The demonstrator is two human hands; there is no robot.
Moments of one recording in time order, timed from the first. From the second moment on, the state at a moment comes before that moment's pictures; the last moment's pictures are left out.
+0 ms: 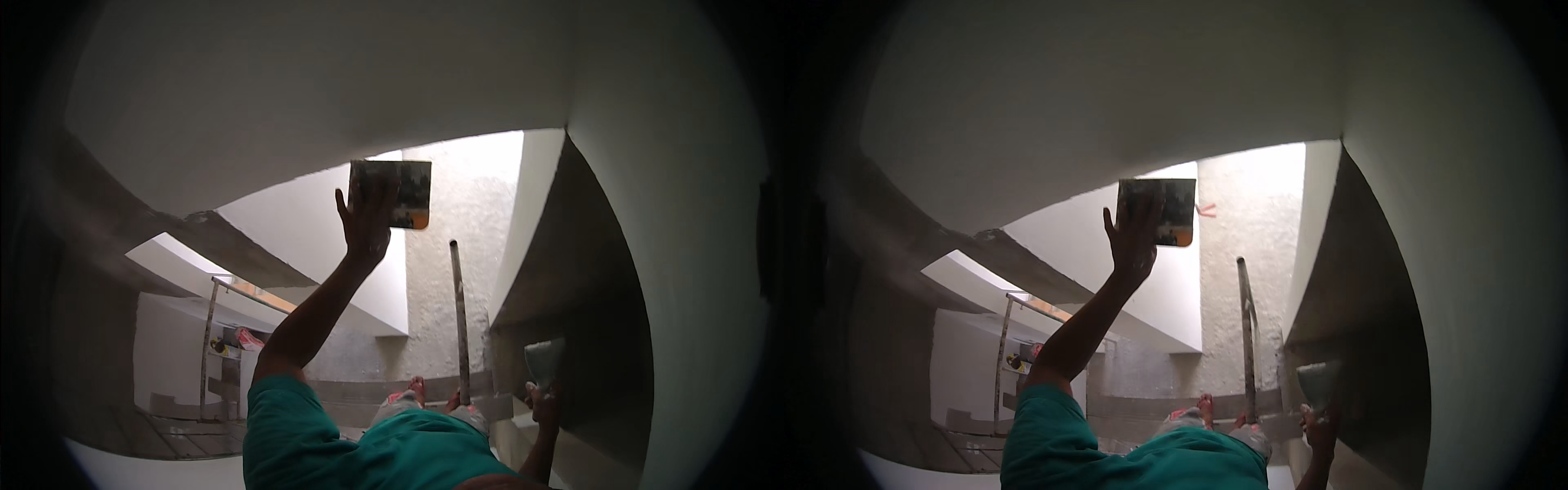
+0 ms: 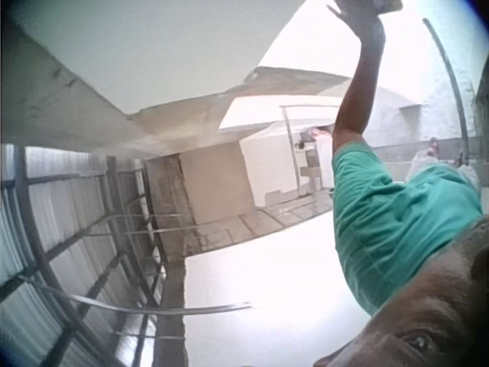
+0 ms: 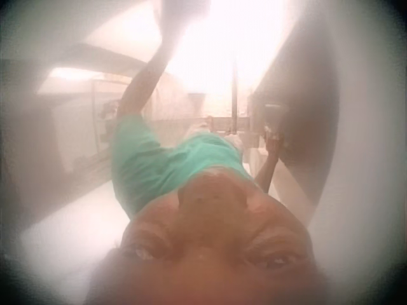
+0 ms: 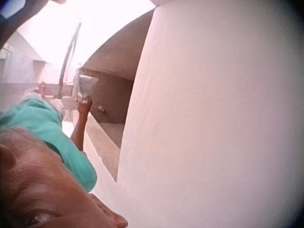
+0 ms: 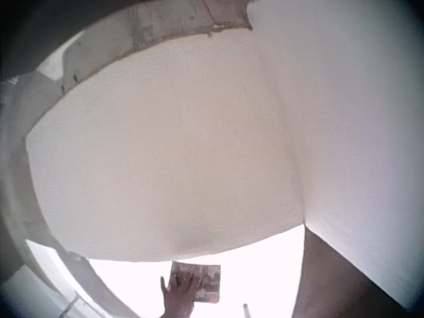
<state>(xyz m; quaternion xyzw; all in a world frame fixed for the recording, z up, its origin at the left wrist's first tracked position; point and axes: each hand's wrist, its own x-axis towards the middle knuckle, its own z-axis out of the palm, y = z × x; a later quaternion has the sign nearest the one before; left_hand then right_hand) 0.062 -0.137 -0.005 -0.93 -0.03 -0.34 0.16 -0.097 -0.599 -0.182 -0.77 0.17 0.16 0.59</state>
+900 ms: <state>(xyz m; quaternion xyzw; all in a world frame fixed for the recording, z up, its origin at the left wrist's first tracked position) 0.088 0.069 0.508 -0.71 -0.07 -0.63 0.30 -0.092 -0.489 -0.162 -0.76 0.13 0.16 0.61</state>
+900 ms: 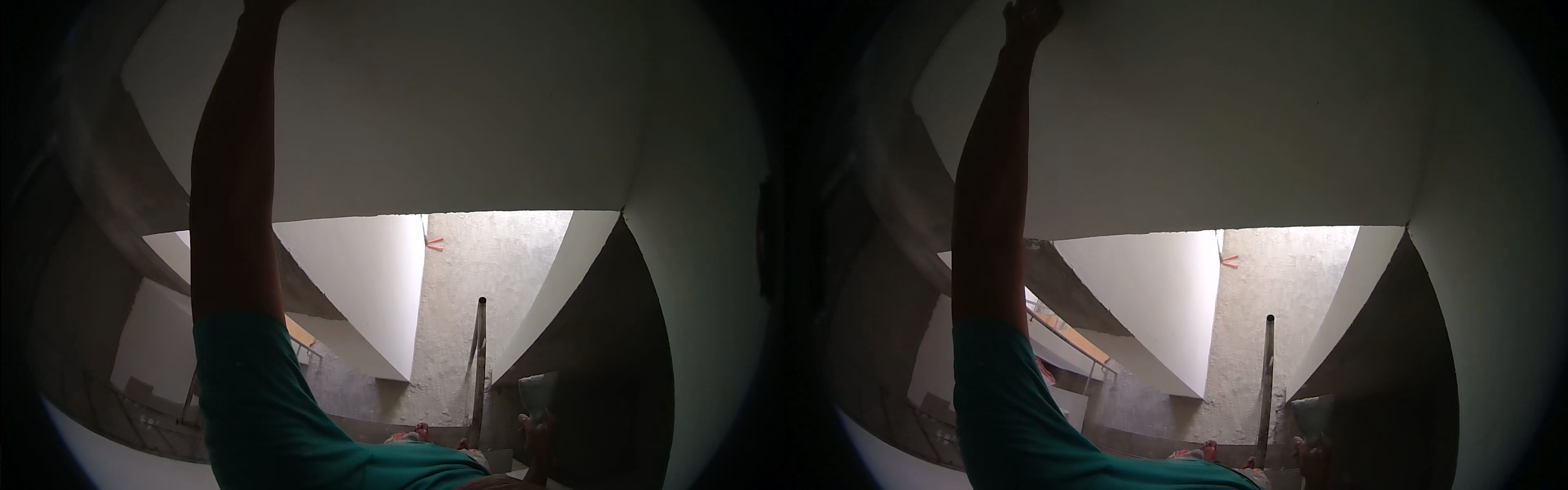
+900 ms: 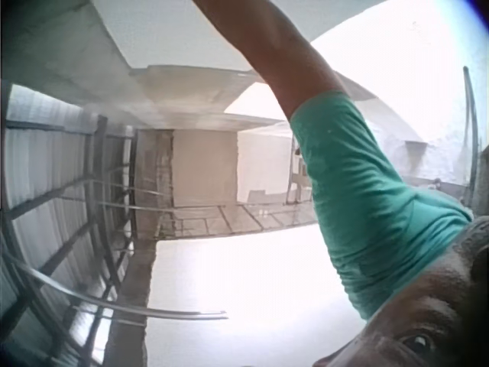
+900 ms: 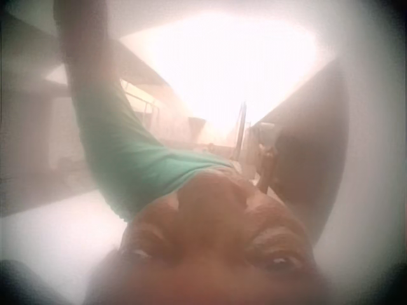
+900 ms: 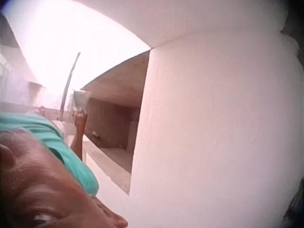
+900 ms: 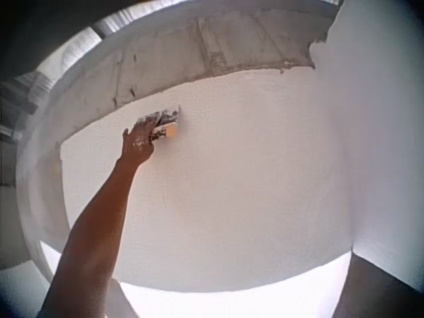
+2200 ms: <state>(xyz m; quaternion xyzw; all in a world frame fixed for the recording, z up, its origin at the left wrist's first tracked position) 0.096 0.030 0.509 -0.69 0.01 -0.67 0.27 -0.099 -0.477 -0.133 -0.79 0.10 0.18 0.58</state>
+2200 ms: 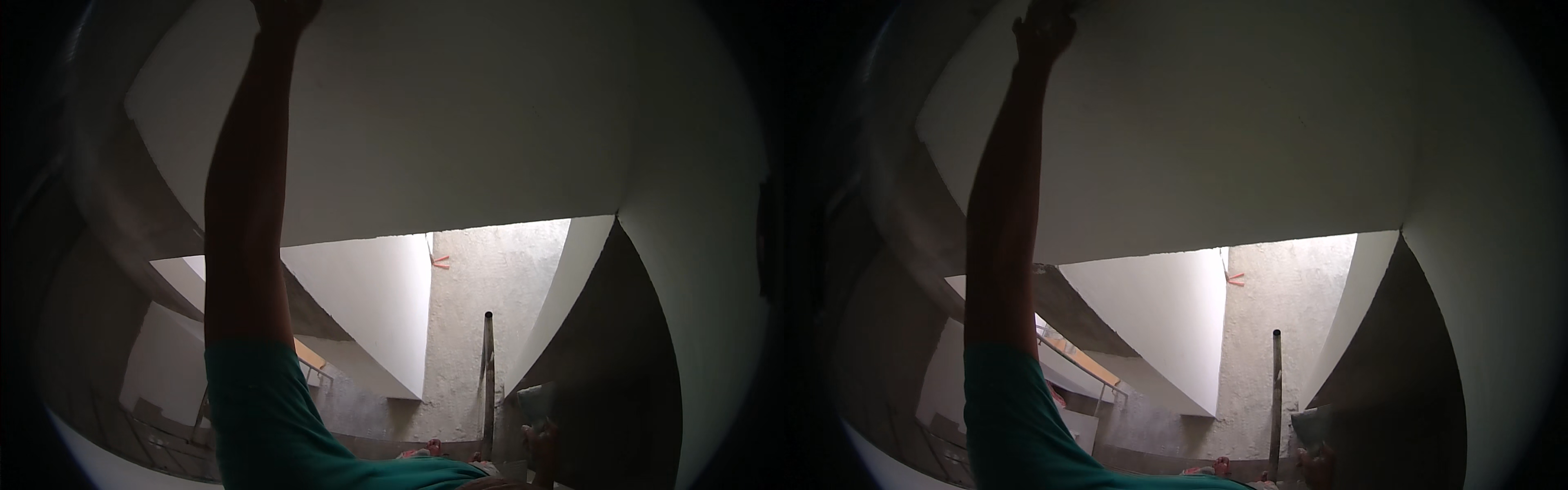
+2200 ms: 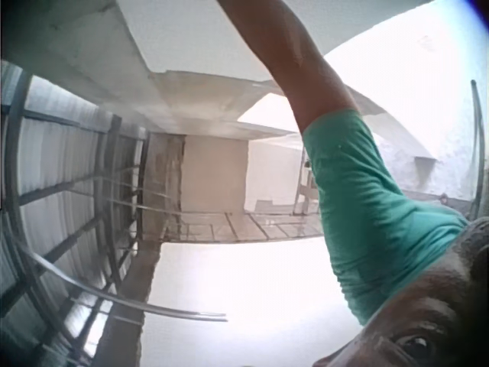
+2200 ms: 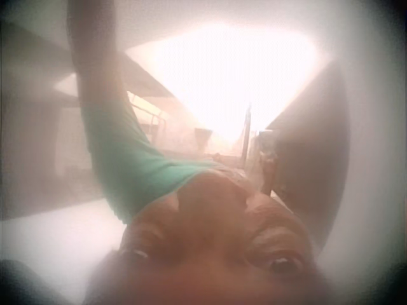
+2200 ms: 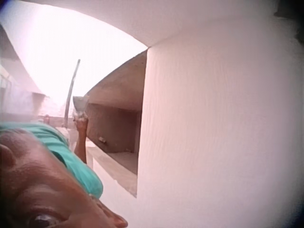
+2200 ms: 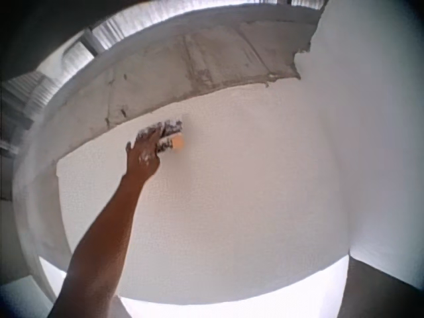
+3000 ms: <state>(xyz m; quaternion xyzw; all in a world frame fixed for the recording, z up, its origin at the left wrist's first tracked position) 0.081 -0.013 0.055 -0.86 -0.13 -0.45 0.21 -0.096 -0.511 -0.161 -0.79 0.09 0.19 0.57</state>
